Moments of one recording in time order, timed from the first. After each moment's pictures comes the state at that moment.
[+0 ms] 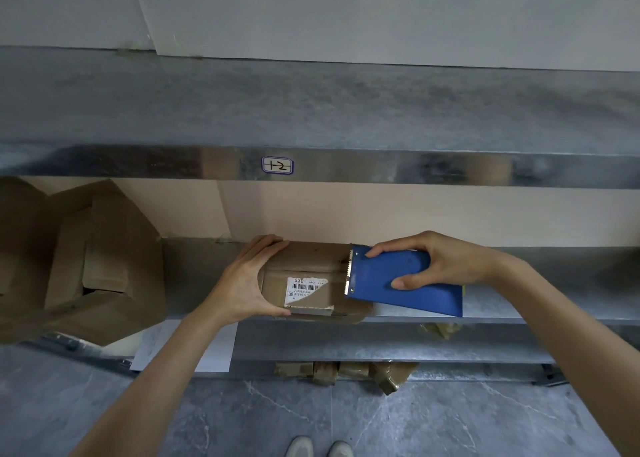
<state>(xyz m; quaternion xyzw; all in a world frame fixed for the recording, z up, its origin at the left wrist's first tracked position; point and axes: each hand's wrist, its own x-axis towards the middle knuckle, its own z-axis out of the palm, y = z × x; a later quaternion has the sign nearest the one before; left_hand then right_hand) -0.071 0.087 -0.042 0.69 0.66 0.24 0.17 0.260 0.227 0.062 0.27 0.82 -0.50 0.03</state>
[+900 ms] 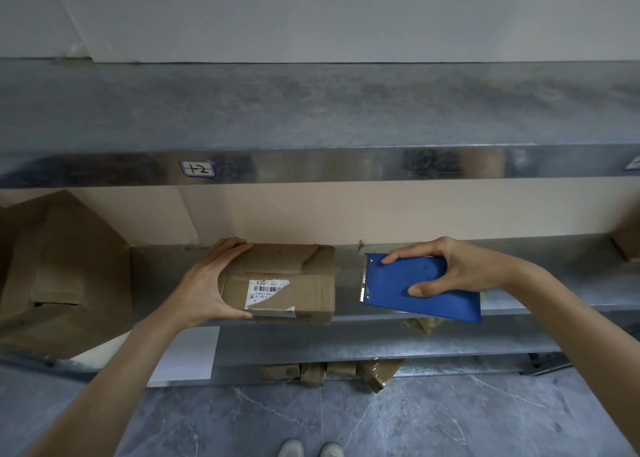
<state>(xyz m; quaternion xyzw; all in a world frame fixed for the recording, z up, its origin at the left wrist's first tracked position) -0.070 0.092 -0.040 0.70 0.67 0.20 0.17 0.350 0.245 0.049 0.29 0.80 -0.52 0.02</state>
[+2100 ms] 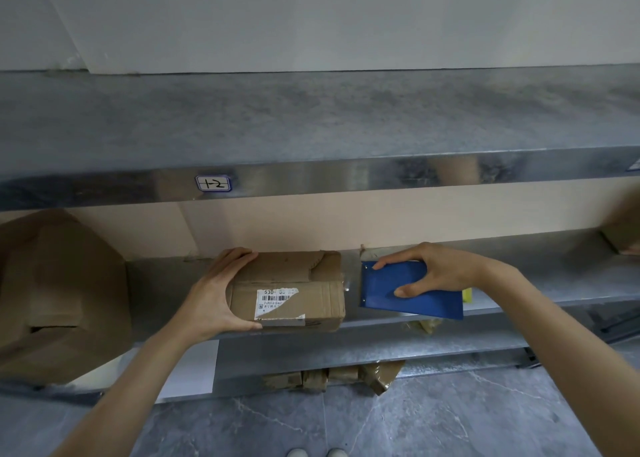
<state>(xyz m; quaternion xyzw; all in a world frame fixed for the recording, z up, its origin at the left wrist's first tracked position) -0.070 0.095 -0.043 0.69 0.67 0.21 0.18 0.316 0.248 0.033 0.37 0.82 -0.43 0.08</state>
